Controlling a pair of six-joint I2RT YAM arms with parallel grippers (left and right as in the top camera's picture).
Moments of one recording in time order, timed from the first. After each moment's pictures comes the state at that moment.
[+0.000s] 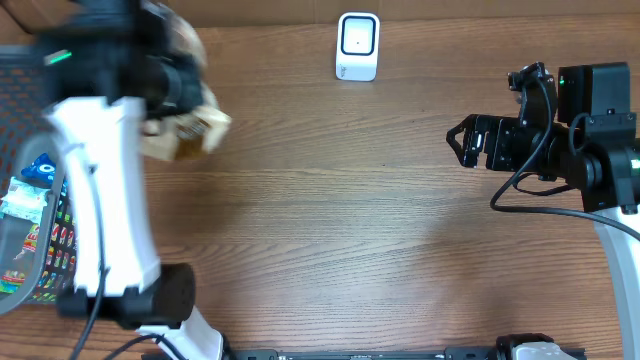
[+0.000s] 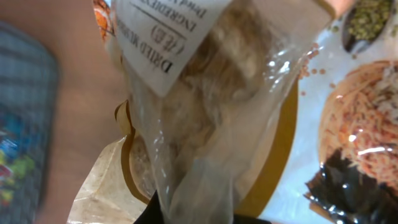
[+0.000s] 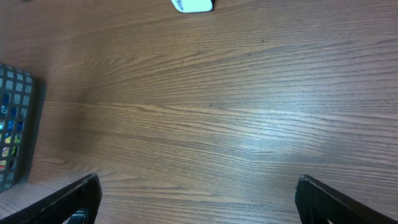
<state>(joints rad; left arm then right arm) -0.04 1.85 2.29 -1.66 0.01 -0.22 0.07 1.32 1.52 -1.17 -0.36 0.17</state>
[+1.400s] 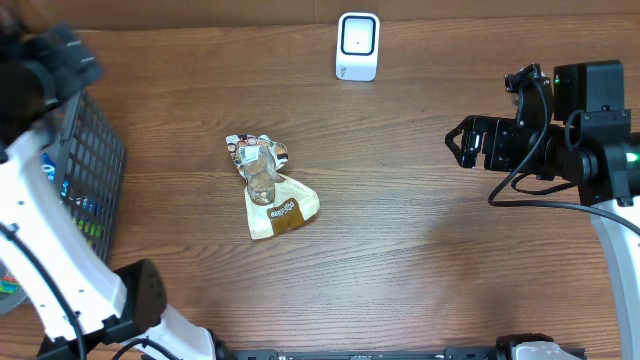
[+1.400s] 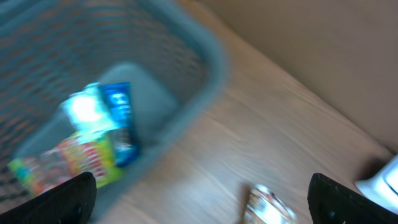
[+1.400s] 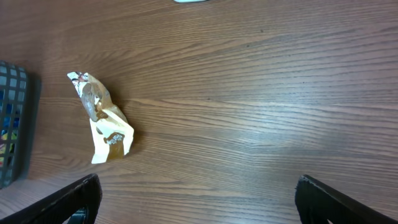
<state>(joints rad) 0.39 1.84 2.69 -1.68 -0.13 -0.36 0.07 1.34 1.52 -1.19 -0.36 0.17</state>
